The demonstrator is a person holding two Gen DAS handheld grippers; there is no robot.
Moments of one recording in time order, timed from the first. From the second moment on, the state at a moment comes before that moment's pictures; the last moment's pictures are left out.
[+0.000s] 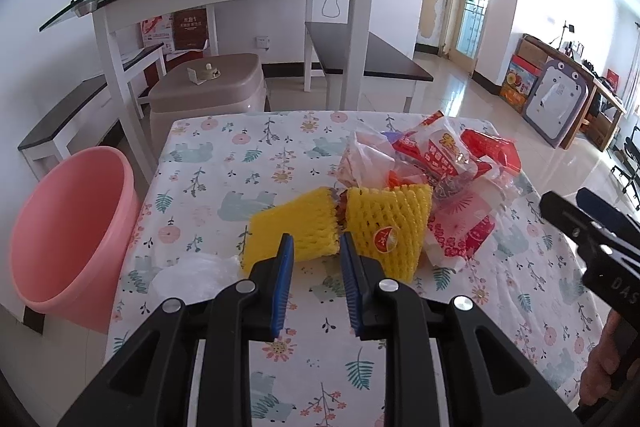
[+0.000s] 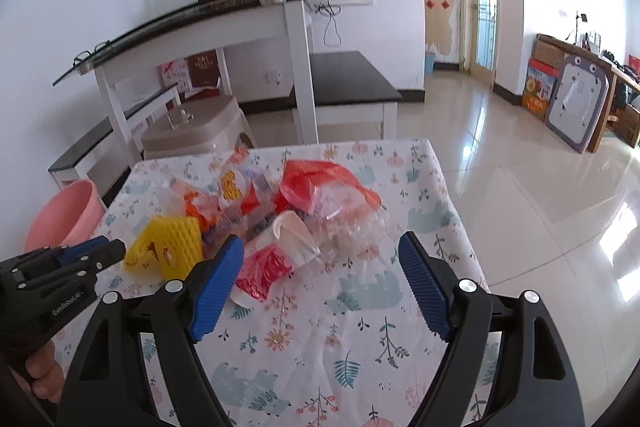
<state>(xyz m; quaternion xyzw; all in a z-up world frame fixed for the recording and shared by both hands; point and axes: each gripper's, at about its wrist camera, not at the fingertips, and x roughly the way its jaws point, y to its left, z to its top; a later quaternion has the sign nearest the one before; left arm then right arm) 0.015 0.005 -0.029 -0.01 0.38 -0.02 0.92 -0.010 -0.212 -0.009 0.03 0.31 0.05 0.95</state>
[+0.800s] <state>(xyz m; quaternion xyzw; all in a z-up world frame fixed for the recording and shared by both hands) 0.012 0.018 -0.025 -0.02 0.37 0.00 0.93 -0.019 -0.206 -0.006 0.02 0.29 0.05 0.96</state>
